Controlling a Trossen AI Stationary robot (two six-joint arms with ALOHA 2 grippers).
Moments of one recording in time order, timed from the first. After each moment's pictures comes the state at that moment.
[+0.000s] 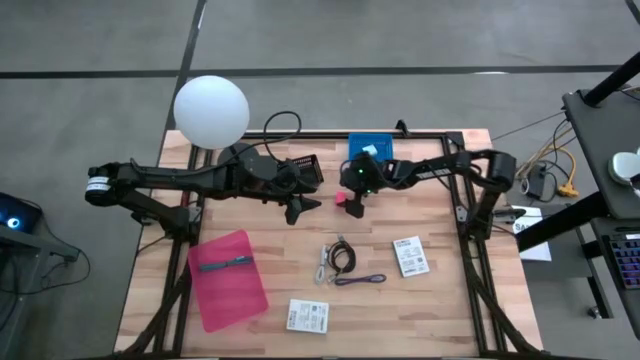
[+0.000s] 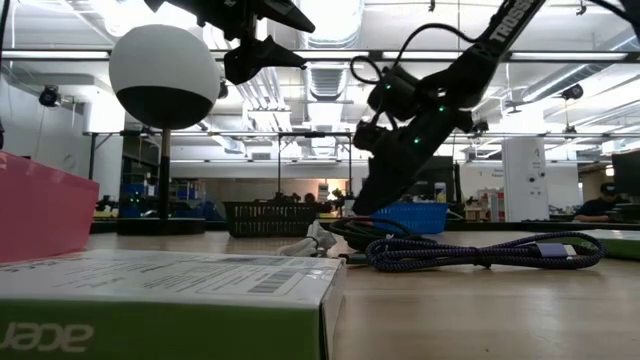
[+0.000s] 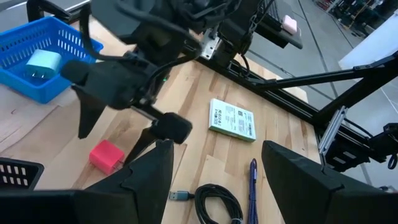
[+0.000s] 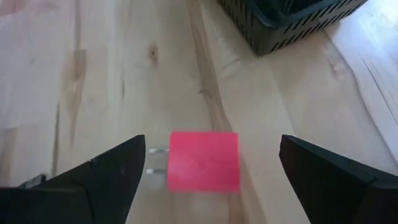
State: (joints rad) left arm 0.08 1.27 1.01 -0.12 0.04 -0.46; right arm -0.36 1.80 0.91 0.04 -0.21 -0.05
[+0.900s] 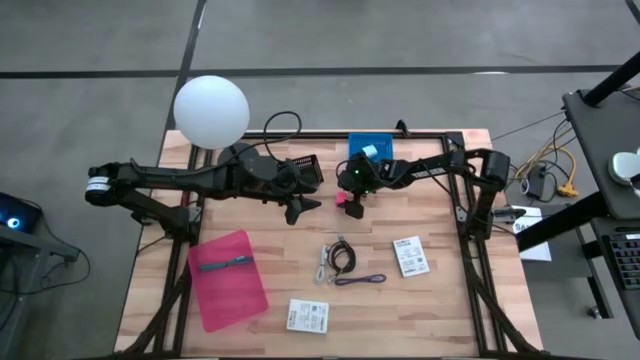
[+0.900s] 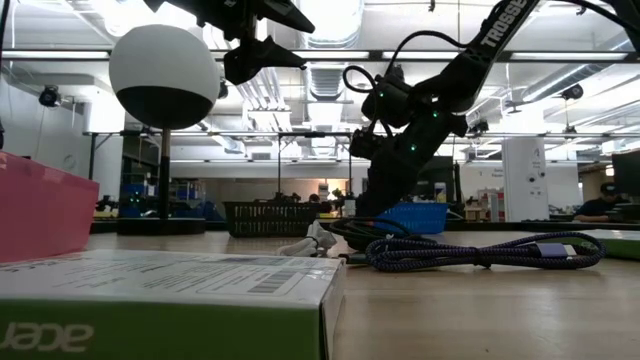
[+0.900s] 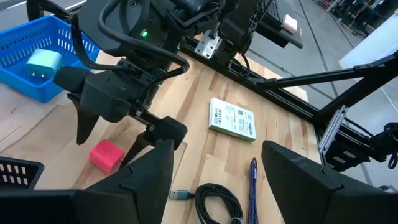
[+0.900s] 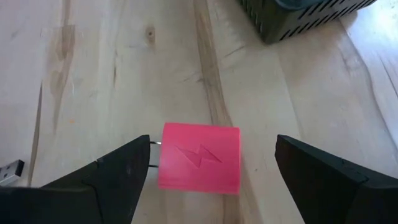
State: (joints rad) left arm 0.08 1.27 1.01 -0.12 0.04 -0.47; right arm -0.36 1.84 0.94 0.00 -0.21 -0.12
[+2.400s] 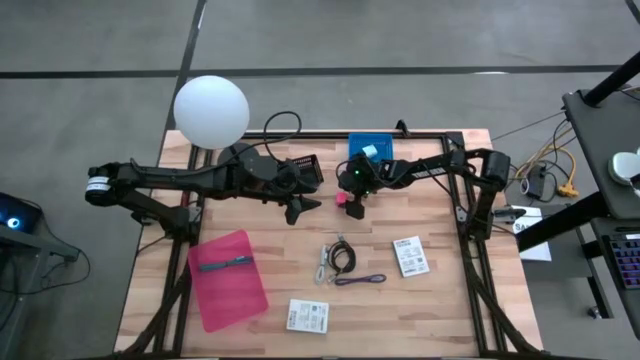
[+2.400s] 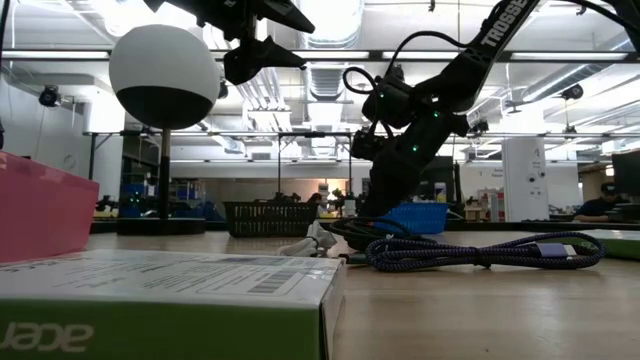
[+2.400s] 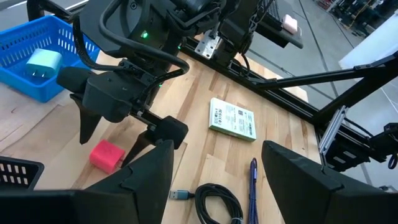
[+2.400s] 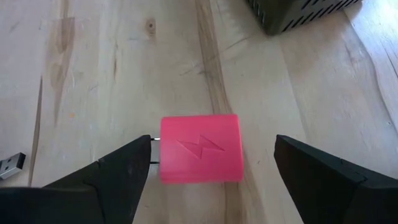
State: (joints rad) left arm 0.08 1.27 1.01 -0.12 0.04 -0.47; right arm -0.36 1.84 0.94 -0.02 -0.21 -0.12
